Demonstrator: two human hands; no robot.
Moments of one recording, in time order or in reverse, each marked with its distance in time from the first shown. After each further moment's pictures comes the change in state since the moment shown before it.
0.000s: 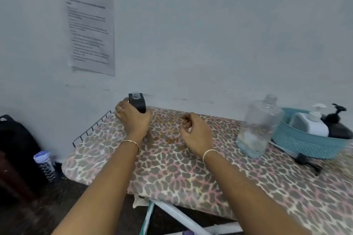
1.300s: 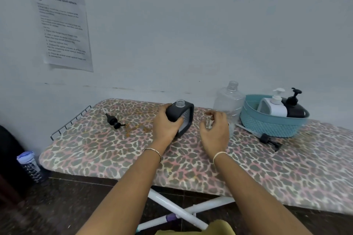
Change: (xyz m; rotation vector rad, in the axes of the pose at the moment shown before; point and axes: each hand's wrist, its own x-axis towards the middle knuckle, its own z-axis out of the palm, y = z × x) left_hand -0.141 0.060 0.055 -0.295 -0.429 0.184; right_hand -0.058 0.064 -0.080 -0.025 0.421 0.239
